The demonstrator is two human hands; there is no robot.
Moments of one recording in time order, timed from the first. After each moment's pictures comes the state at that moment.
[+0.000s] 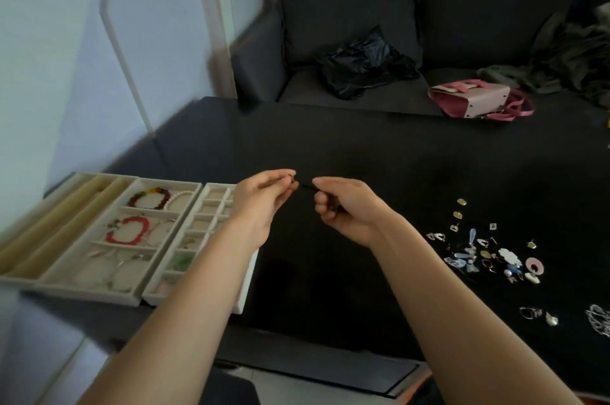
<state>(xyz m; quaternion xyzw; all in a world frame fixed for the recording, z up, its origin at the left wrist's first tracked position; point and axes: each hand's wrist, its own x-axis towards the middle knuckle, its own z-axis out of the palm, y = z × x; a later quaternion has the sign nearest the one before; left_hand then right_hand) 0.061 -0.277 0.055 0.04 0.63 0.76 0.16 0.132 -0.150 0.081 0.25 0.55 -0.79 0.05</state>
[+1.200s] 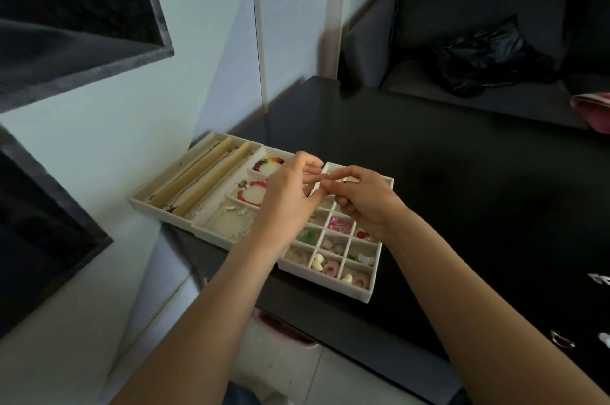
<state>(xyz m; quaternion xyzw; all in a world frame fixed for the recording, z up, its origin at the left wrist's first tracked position) 0.040 -0.431 0.042 0.20 0.85 0.47 -0.12 0.054 -0.301 0.056 0.14 0.70 -0.70 0.06</state>
